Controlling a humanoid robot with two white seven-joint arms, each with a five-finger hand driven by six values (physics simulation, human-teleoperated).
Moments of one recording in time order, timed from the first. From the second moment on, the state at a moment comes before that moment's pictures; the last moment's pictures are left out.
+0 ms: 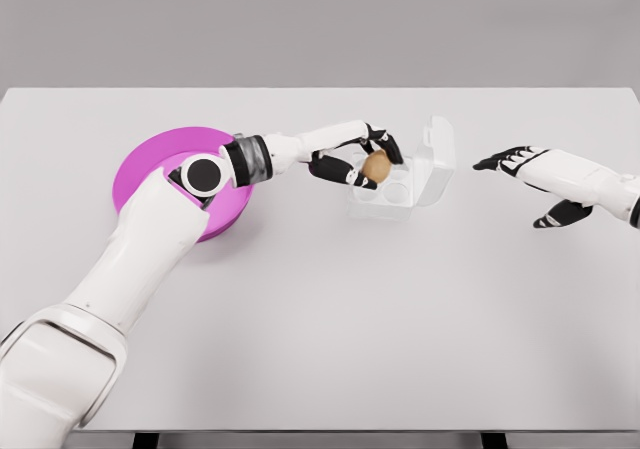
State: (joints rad) left arm -0.79 0.06 -0.58 -0.84 -0.13 -0.48 -0.61; right arm -0.35 -0.71 0.18 -1.37 0.47 -0.59 0.61
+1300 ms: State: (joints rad) left arm -0.63 0.60 -0.50 -1.36 0.25 -0.60 -0.61; right arm -0.34 -0.68 0.19 -1.45 0.47 -0.57 0.61
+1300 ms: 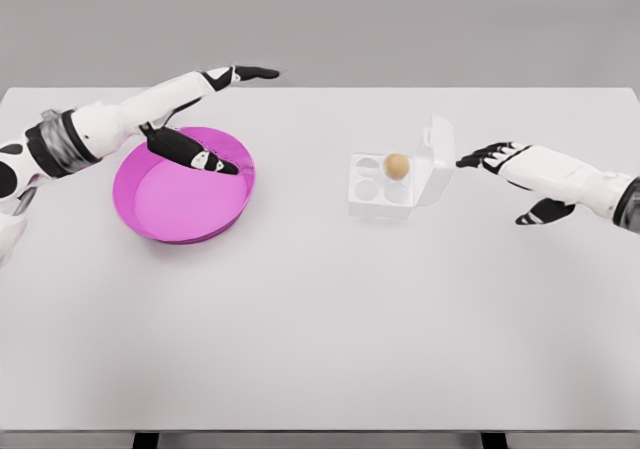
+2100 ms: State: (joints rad) left arm -0.50 0.84 -0.44 -1.37 0.34 -0.61 -0.61; right arm -0.21 -0.61 -0.09 -1.60 0.40 -0.56 0.61
